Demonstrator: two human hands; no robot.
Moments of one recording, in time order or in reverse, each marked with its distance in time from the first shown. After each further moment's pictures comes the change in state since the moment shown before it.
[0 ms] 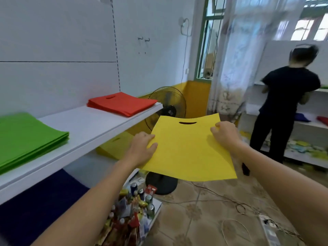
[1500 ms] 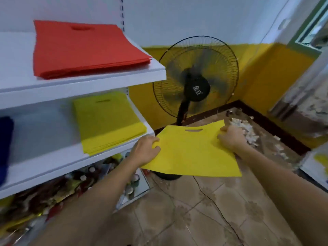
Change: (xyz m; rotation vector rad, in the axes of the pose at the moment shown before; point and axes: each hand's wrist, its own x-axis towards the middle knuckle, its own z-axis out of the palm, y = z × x) left_hand 0.289 -0.065 0.304 -0.068 -0.135 -0.621; right_hand 0.395 0.145 0.248 -0.050 -0.599 -0.171
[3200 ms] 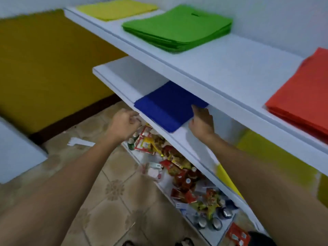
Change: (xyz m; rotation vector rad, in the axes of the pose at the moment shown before) left_hand -0.266 -0.172 -0.139 0.044 1.010 -1.172; right_hand -0.118 -0.422 0.252 -0.198 -0.405 -1.507
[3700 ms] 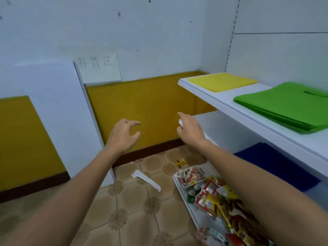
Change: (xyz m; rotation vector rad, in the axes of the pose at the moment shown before) left_hand -0.041 -0.186 -0.255 0.159 0.438 -0.229; right_hand 0.027 -0.376 -0.021 0.280 0.052 -0.699
